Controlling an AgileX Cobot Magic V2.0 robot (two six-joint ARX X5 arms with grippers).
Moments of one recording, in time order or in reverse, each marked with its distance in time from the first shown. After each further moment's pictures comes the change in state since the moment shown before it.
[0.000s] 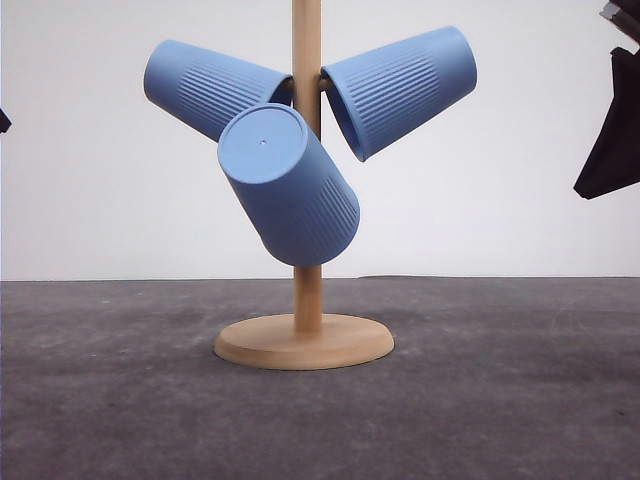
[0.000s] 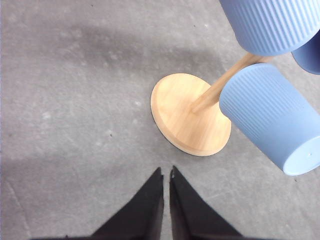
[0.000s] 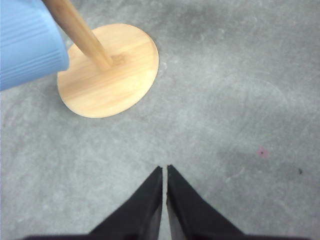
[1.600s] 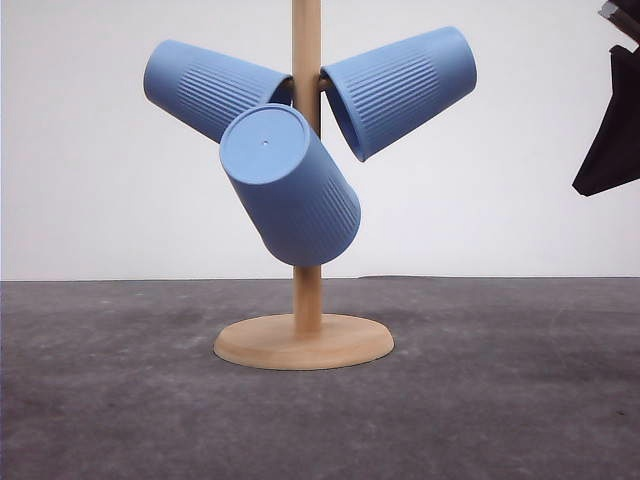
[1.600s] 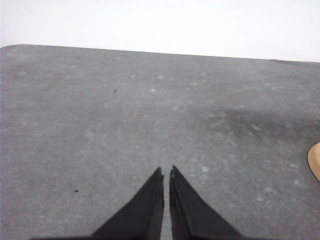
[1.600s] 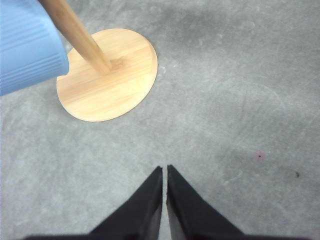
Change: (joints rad) left_arx 0.115 -0.682 -0.616 0.393 -0.408 0.157; right_arx 0.000 0.000 0.000 0.008 0.001 0.000
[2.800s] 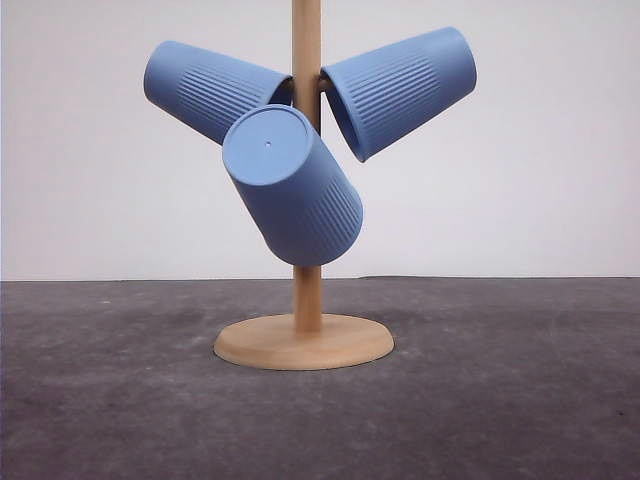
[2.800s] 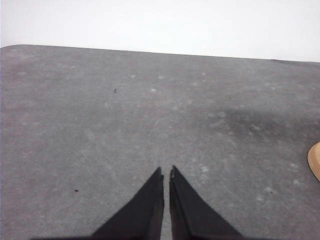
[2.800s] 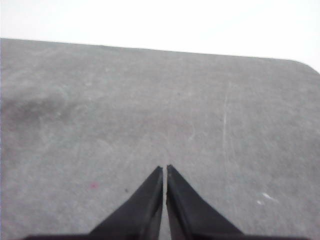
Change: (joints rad) left_arx 0.000 0.000 0.000 -0.001 0.000 0.000; right_arx -0.217 -0.897 -0.625 0.298 0.339 -0.055
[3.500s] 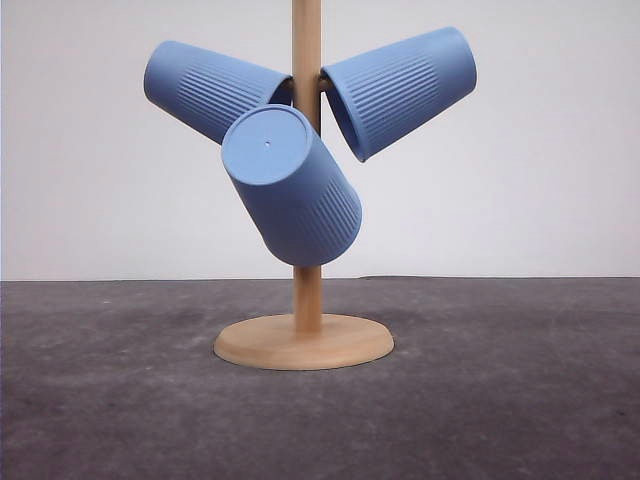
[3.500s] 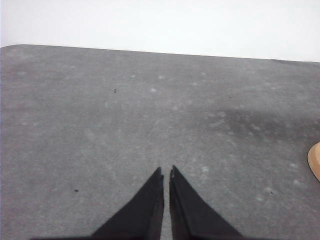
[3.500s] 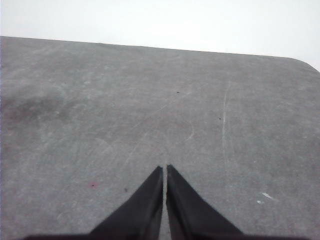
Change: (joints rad) left_arx 0.000 0.000 0.000 0.000 0.000 0.000; right_arx 0.000 0.001 -0.001 0.006 0.000 0.000
